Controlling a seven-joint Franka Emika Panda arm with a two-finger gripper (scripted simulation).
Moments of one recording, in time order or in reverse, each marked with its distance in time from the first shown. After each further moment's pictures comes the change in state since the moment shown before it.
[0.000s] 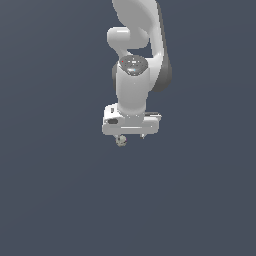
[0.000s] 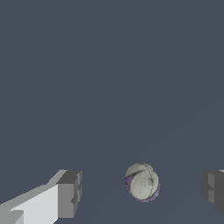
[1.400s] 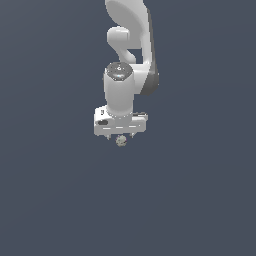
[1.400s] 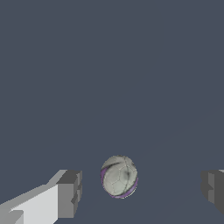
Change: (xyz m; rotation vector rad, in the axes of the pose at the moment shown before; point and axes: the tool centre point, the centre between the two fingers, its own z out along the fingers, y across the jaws) arm -0.023 0.038 0.025 -0.017 -0.008 -0.079
